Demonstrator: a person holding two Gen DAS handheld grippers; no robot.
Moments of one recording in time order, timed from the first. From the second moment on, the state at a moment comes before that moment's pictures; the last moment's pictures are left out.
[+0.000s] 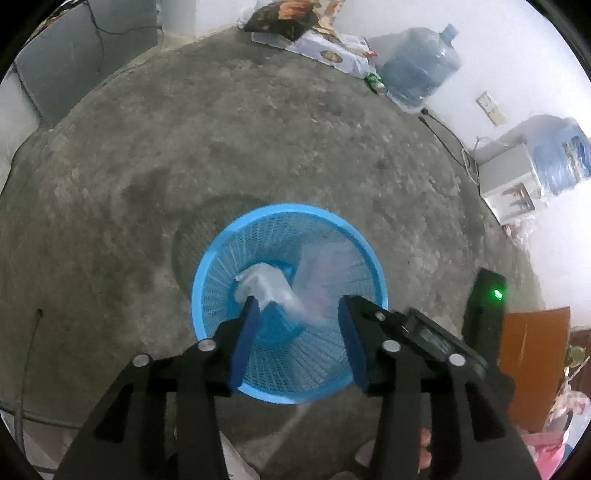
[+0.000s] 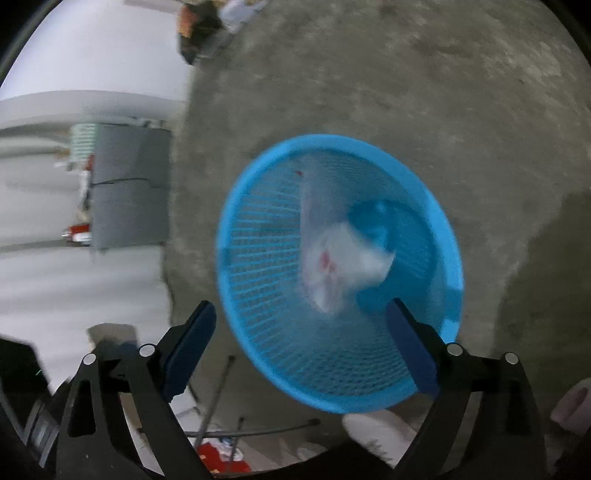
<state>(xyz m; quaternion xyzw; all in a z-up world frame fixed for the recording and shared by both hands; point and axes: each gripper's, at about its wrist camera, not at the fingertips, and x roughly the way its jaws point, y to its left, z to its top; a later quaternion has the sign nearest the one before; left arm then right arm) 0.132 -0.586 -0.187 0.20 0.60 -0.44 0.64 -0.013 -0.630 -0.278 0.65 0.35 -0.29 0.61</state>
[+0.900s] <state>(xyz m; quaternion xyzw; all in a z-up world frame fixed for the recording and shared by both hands) 0.156 -0.308 0.061 0.07 0.46 -0.48 0.74 0.013 -0.455 -0.038 0.15 0.35 -0.49 0.79</state>
